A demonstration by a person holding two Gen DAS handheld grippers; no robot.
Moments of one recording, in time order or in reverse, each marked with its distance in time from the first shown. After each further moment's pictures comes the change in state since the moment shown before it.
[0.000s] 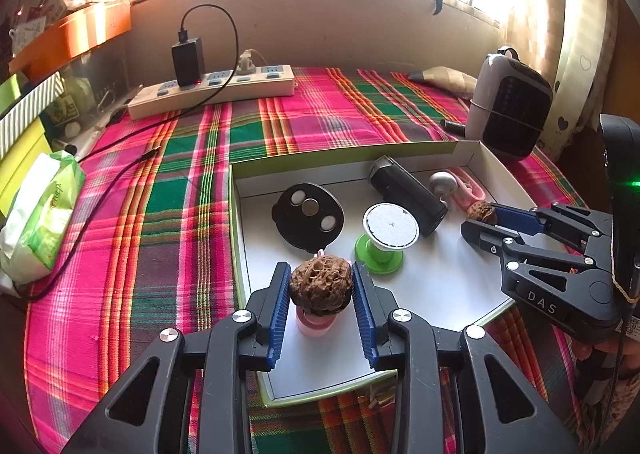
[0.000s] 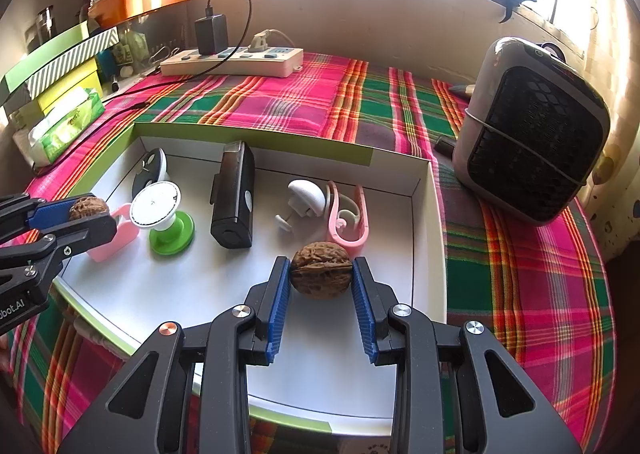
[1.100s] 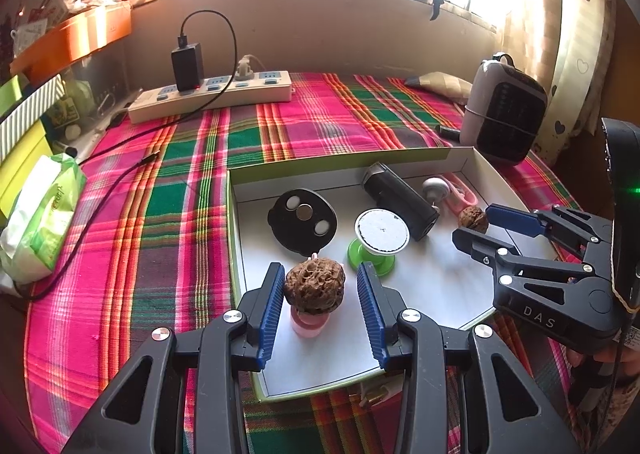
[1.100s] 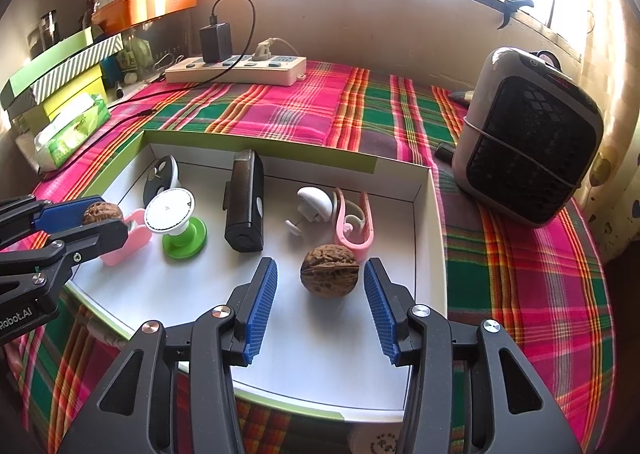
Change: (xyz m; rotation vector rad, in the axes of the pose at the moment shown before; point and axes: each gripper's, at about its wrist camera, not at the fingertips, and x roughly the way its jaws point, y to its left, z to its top) left arm -0.007 -0.003 0.001 -0.003 -0.015 -0.010; right arm -0.008 0.005 0.001 0.006 -0.024 0.002
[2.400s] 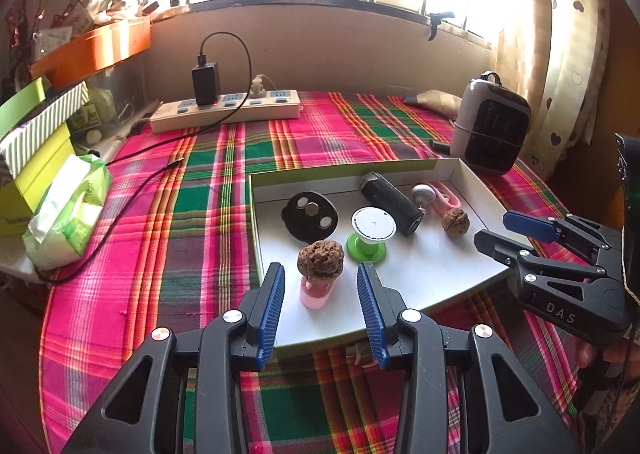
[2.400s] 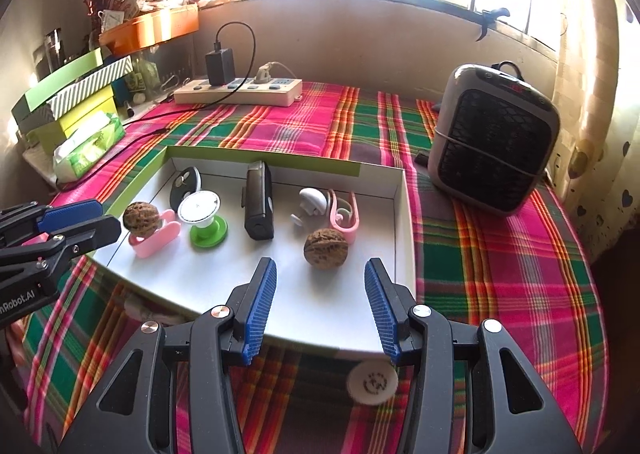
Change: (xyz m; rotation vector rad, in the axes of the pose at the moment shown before) left arm -0.039 0.003 -0.013 -0.017 -0.062 0.017; right arm -0.044 -0.001 -0.017 0.036 -0.066 -0.002
